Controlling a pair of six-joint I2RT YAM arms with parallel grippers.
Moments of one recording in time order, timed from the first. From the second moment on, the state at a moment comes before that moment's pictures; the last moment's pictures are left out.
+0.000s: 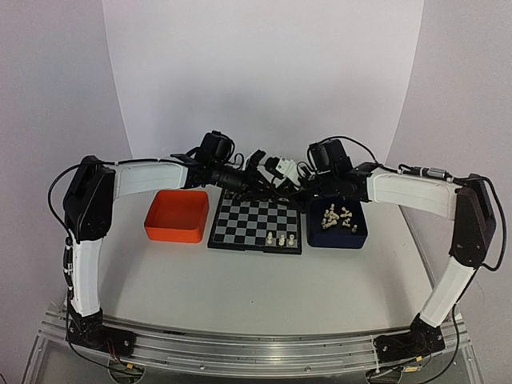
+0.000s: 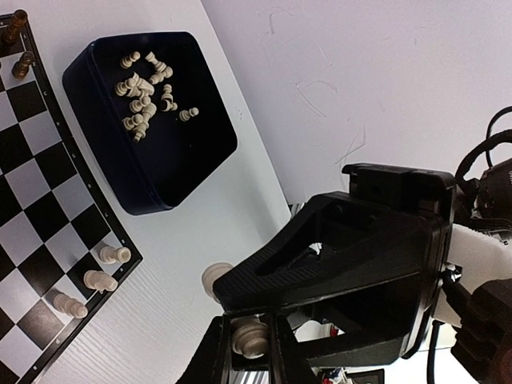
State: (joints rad) left arm -0.69 2.07 1.65 -0.11 0.89 -0.74; right arm 0.67 1.74 1.35 -0.26 -0.29 -0.48
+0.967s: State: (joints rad) left arm -0.73 1.75 1.52 -0.50 0.26 -0.40; right arm 0.62 1.47 1.14 -0.29 0.14 0.02
